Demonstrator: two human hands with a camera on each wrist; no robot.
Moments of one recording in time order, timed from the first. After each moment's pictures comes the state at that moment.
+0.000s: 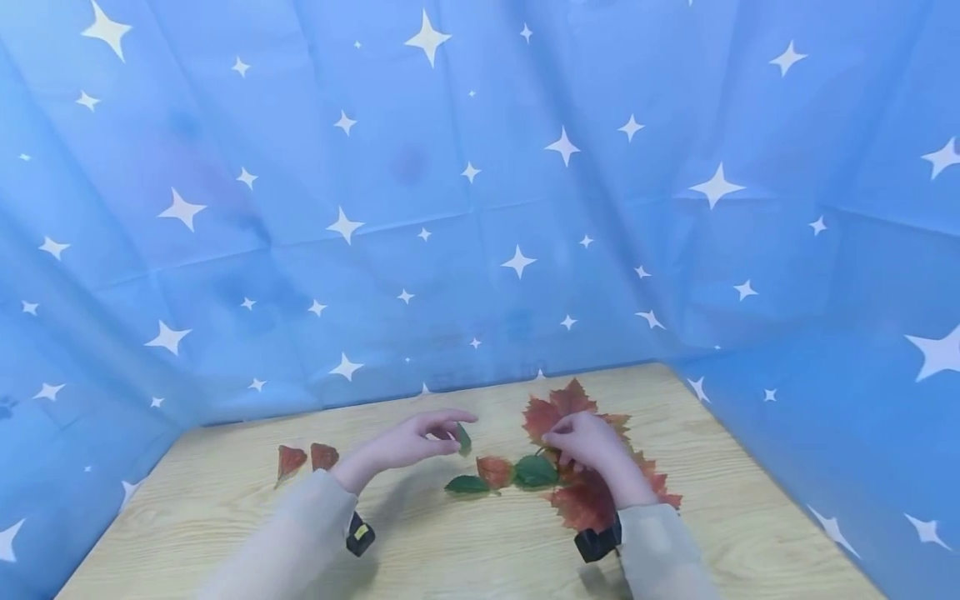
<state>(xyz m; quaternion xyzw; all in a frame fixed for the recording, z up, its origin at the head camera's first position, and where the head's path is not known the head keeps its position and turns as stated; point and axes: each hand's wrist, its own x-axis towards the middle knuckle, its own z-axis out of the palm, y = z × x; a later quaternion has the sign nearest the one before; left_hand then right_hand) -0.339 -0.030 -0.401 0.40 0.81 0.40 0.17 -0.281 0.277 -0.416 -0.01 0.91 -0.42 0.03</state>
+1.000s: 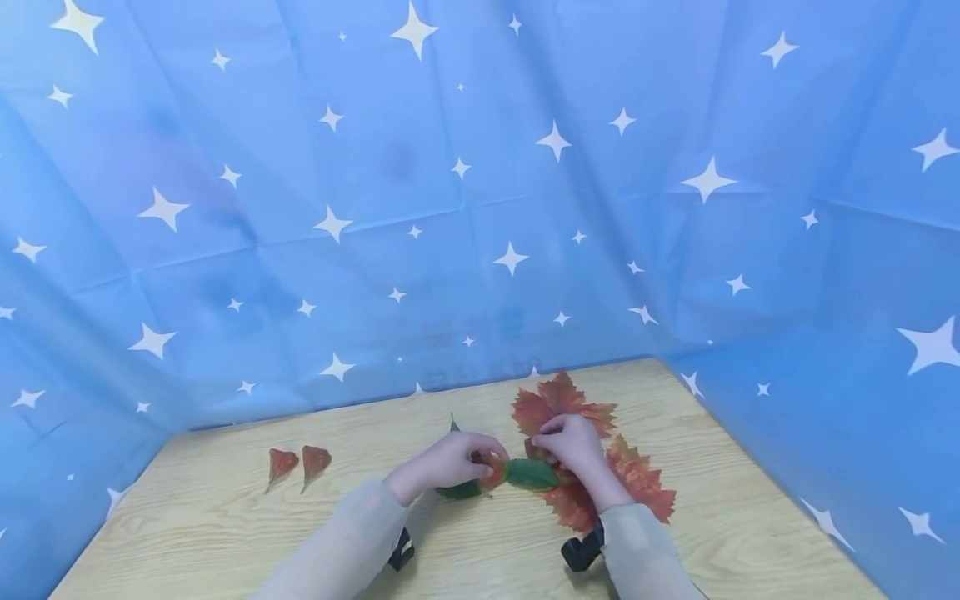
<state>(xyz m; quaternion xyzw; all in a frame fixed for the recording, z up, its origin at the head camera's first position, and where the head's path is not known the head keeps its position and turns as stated) -0.337 0.034 -0.440 0.42 0.84 0.32 0.14 -0.296 0.263 -0.450 0.08 0.88 -0.47 -0.06</state>
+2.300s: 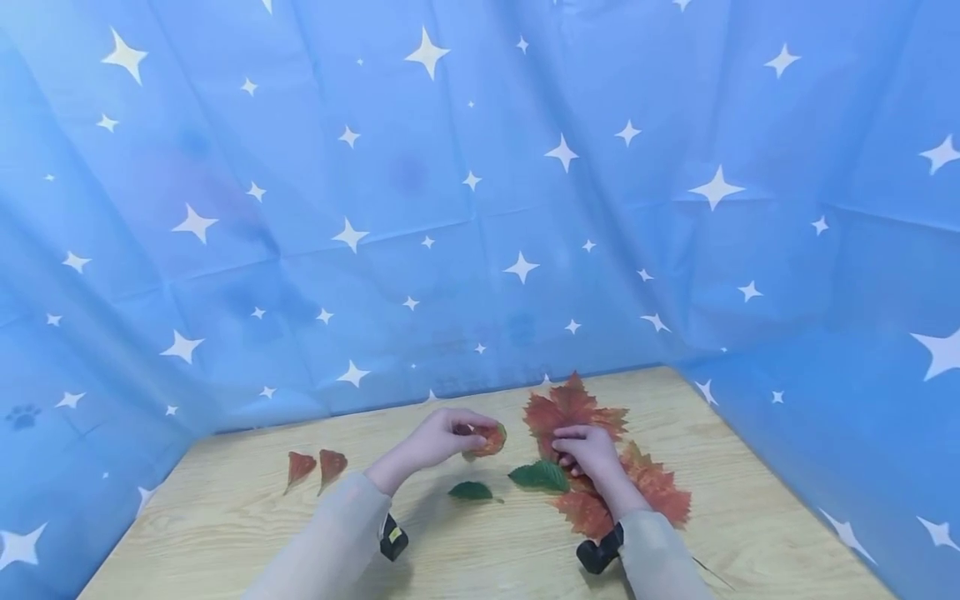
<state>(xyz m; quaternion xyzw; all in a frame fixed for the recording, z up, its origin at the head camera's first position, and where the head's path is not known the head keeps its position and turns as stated) -0.337 0.007 -0.404 0.34 0.82 0.45 0.11 -0.303 0.280 -0.472 0.09 0.78 -0.62 -0.03</state>
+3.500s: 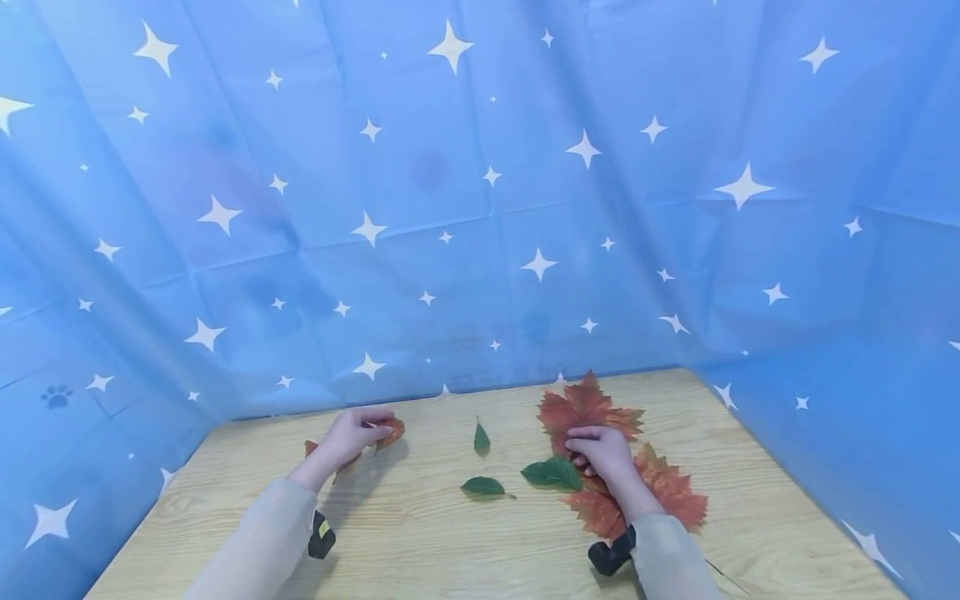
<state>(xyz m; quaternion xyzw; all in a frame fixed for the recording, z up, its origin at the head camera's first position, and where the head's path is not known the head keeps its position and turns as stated) -0.362 -0.136 -0.427 0.14 0.88 0.45 -0.01 -0.301 0.278 -0.470 0.08 0.79 -0.61 -0.02</state>
